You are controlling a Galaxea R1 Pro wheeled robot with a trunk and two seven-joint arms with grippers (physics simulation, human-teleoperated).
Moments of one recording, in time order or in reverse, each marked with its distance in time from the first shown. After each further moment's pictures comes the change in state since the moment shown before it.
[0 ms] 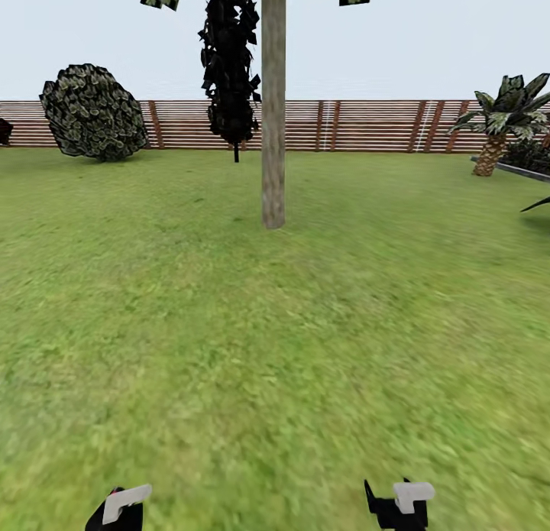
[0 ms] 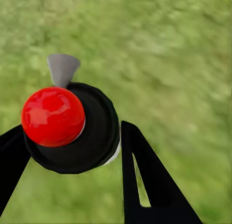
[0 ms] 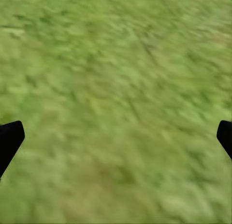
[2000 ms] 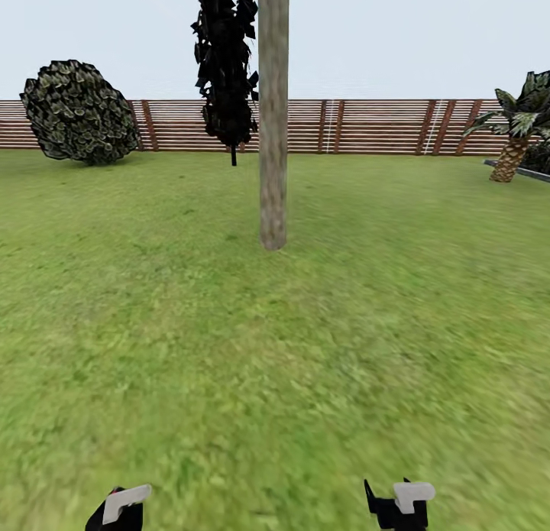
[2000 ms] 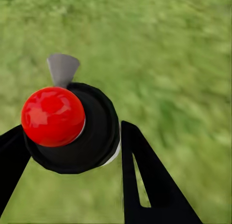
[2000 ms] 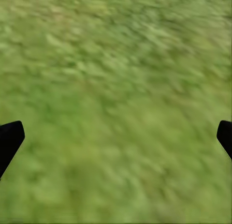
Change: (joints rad) left arm 0.000 0.000 0.000 0.000 -0.001 0.000 0.000; right arm 0.000 0.000 0.000 0.000 0.000 0.000 0.000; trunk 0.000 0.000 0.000
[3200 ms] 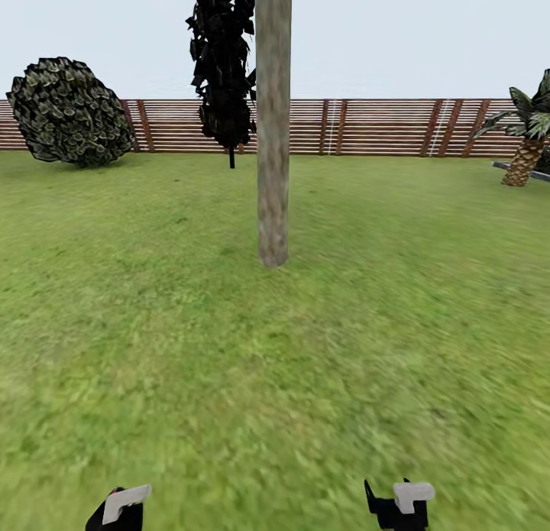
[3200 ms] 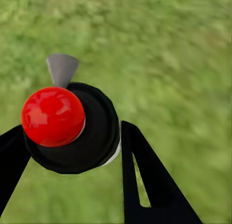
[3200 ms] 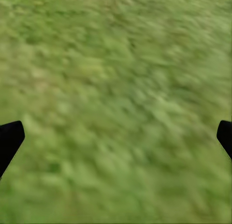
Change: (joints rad) left arm 0.000 0.000 -0.001 0.000 0.000 0.000 0.000; right arm 0.000 0.000 0.000 0.000 0.000 0.000 0.000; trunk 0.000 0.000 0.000
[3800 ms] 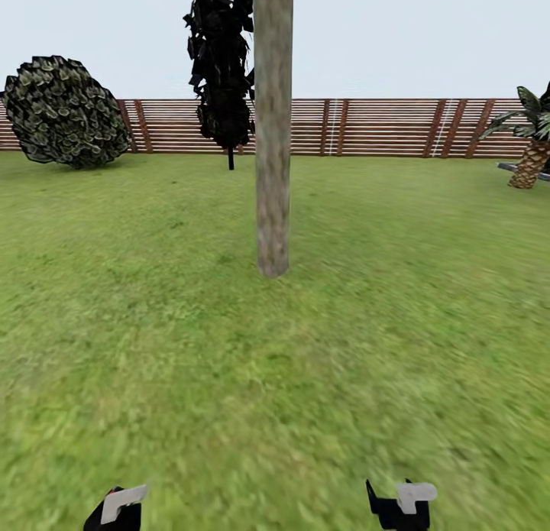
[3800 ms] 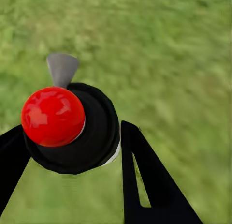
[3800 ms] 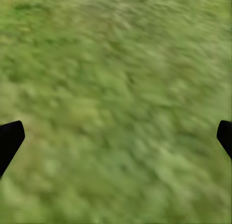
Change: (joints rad) left arm 0.000 0.005 0.002 0.000 -0.001 -0.002 0.000; right arm 0.000 -0.004 -0.004 0.002 -0.006 0.001 -0.002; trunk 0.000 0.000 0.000
